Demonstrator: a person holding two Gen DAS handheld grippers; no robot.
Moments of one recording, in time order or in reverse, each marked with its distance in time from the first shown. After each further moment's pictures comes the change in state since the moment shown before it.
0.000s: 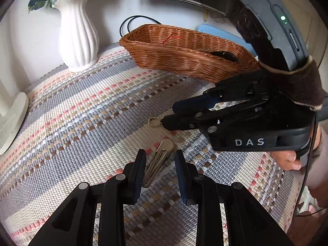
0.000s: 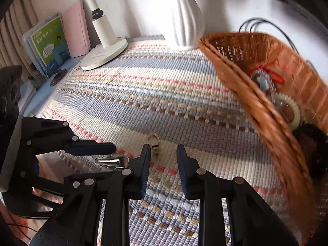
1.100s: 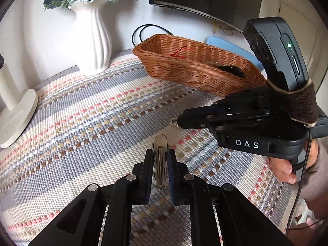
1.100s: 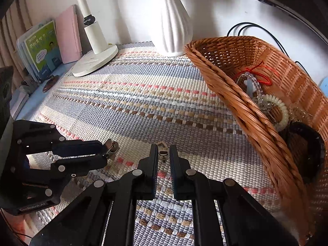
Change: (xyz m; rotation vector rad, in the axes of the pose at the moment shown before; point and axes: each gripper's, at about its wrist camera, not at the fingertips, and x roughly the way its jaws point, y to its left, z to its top) left arm -0.004 0.015 0.001 -0.068 -0.070 0.023; right arm -0.004 -0.004 -0.001 0.030 -0.045 -0.076
